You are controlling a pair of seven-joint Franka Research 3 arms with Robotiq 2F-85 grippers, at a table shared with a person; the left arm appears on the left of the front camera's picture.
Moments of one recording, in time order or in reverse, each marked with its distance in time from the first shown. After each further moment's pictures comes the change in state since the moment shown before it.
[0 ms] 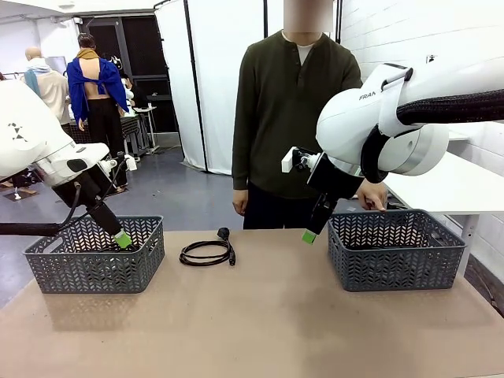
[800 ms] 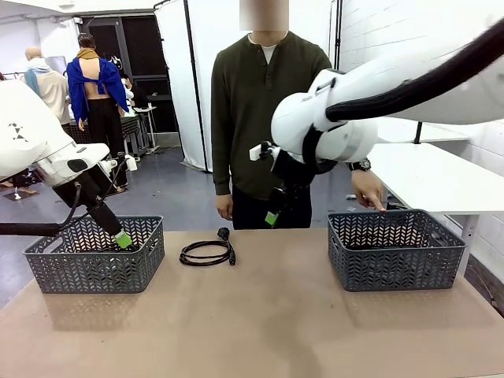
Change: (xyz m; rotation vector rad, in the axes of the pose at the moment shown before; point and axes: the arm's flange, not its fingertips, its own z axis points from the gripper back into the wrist) left arm 0.000 0.000 -0.001 -0.001 0.001 -0.001; right arm 0.093 -0.059 -0.054 -0.003 0.024 -0.183
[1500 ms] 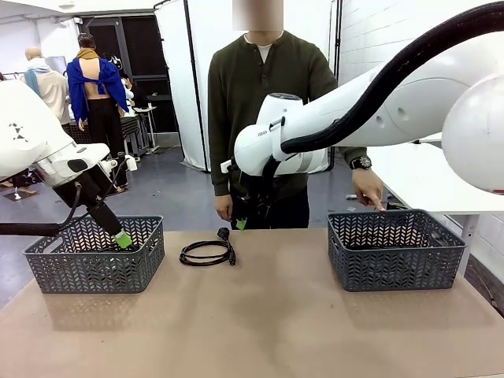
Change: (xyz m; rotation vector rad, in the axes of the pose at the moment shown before) left arm 0.000 0.000 0.000 0.000 0.000 0.000; right arm 0.074 -0.006 -0.080 -0.041 0.065 -0.116
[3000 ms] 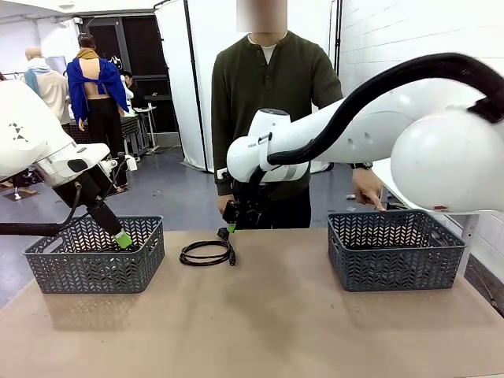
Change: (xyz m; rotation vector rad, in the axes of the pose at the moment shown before) left arm 0.000 0.000 0.000 0.000 0.000 0.000; right arm 0.038 -0.023 -0.052 0.047 0.007 -0.120
